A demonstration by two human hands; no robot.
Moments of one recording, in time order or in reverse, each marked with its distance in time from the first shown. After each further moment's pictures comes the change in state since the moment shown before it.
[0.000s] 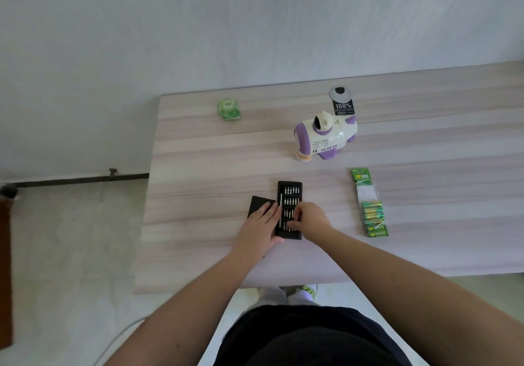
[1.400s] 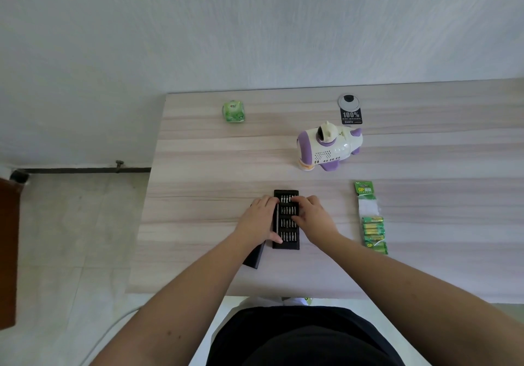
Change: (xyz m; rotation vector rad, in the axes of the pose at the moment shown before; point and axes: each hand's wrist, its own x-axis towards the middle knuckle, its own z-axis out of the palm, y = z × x) left_hand 0.049 0.000 -0.041 -0.315 -0.242 -0.272; right_hand 0.019 0.012 -0.017 0.004 0.066 -0.176
